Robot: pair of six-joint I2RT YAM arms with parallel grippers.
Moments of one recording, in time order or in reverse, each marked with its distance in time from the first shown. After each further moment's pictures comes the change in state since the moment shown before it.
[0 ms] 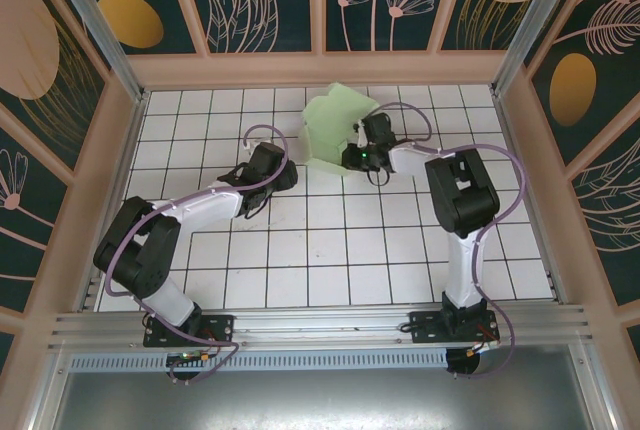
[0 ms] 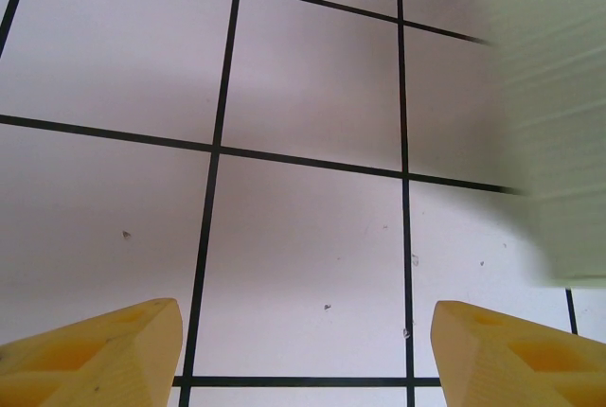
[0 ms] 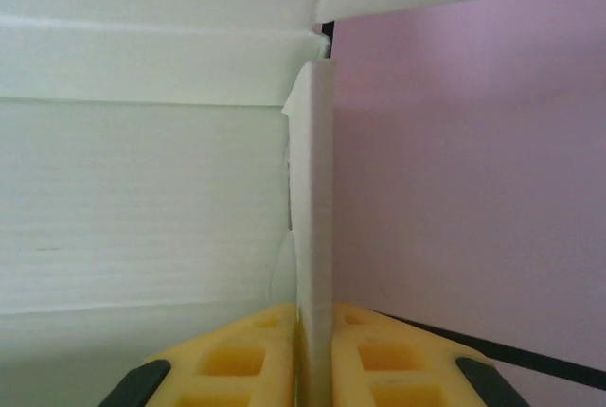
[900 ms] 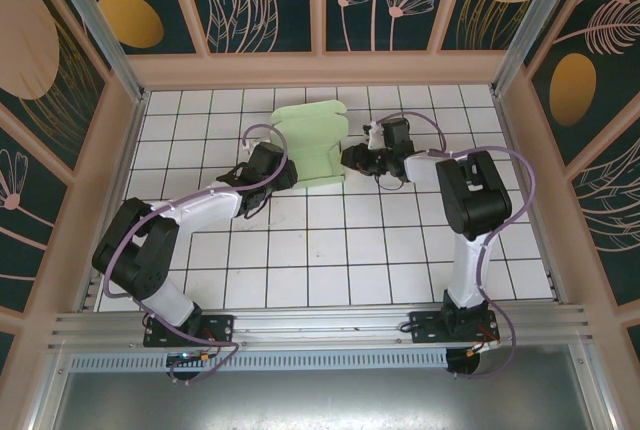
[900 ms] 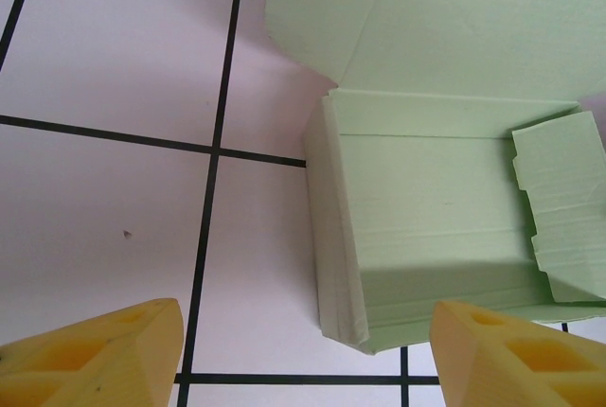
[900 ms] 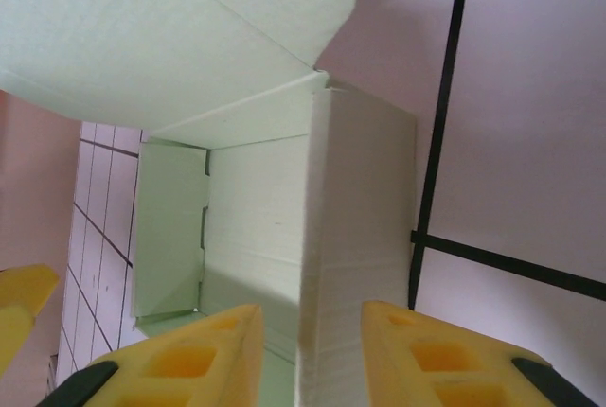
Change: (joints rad) left arm 0.000 -0.011 0.000 -0.005 0.000 -0.008; right arm -0.113 -0.048 -0.209 0.335 -0.465 0.179
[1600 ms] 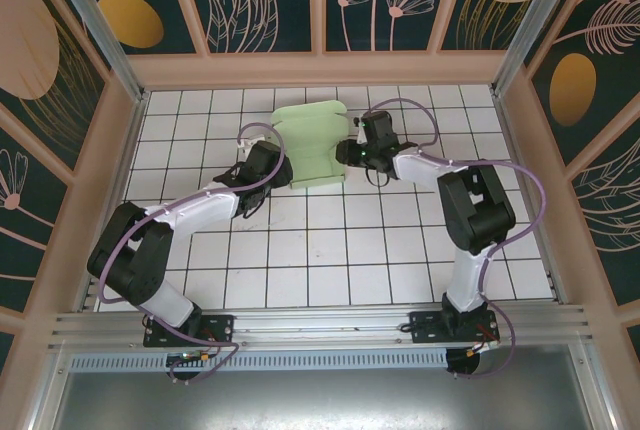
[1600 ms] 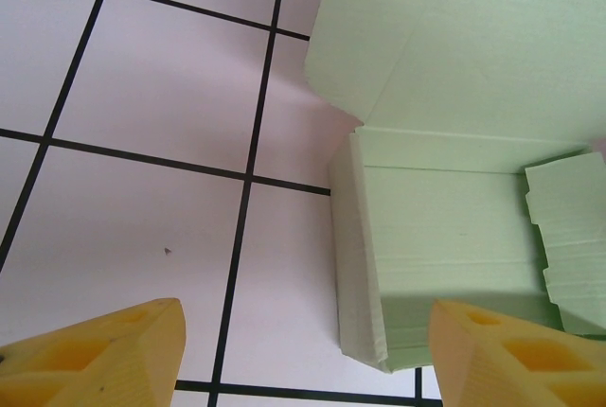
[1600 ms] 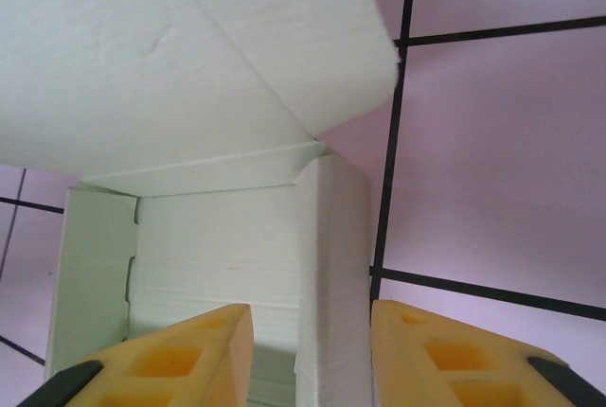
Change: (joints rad) left arm 0.000 -0.034 0.000 -0.018 -0.071 -0.011; right arm 0.121 -0.116 0.066 -0.202 0.425 -0.100
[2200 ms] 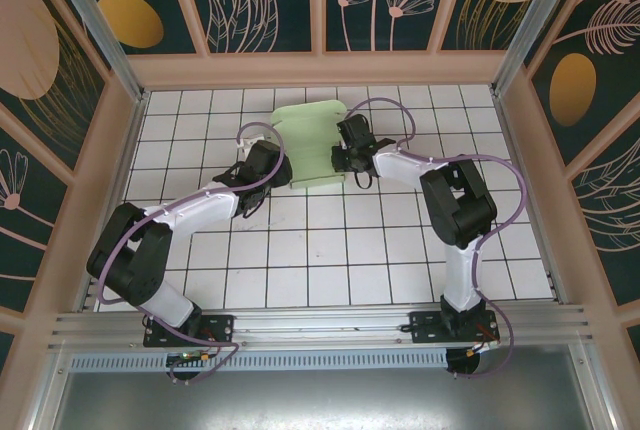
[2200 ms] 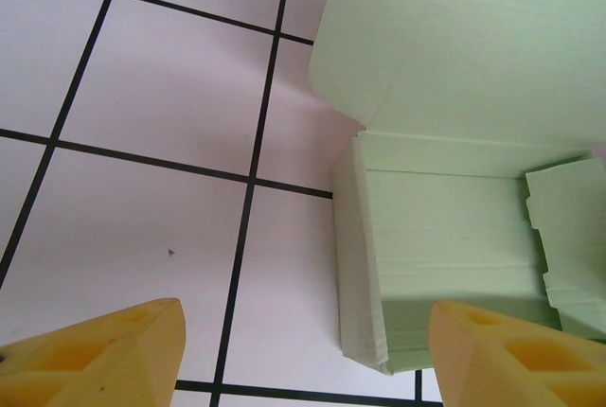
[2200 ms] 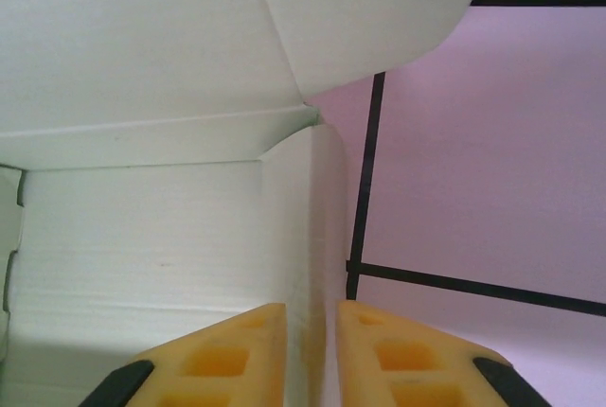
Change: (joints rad) left arm 0.000 -0.003 0.003 -0.006 -0.009 -0.008; right arm 0.114 0.098 0.147 -0.189 0.265 -0.085
